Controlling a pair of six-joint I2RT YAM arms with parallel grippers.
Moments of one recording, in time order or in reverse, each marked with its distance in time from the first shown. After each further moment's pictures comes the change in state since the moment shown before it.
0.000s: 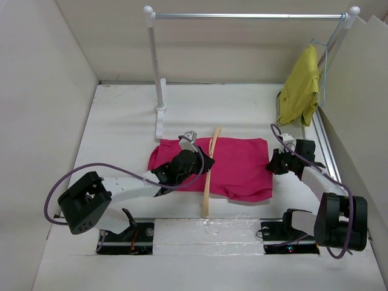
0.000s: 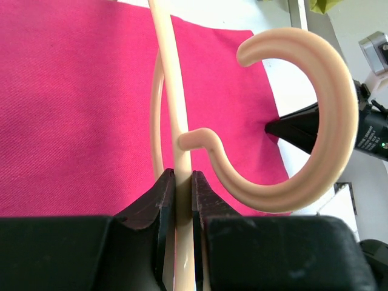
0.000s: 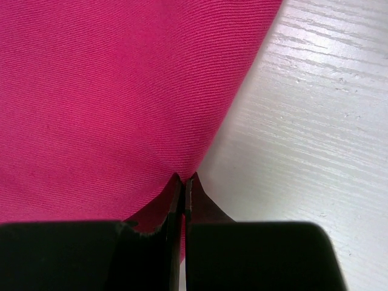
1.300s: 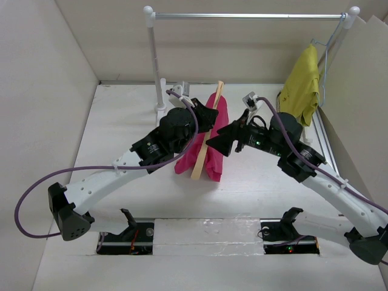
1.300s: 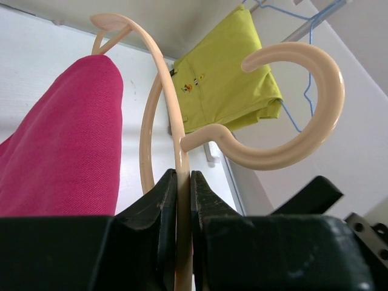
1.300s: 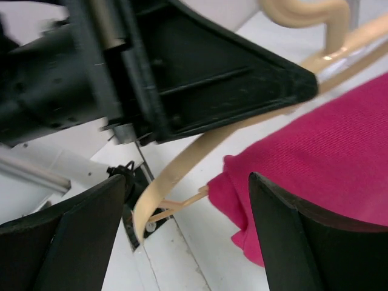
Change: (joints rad) left arm 0.004 -0.089 0.685 -0.489 -0.174 0.108; right arm 0.877 -0.178 0.615 0.064 0.172 0.639
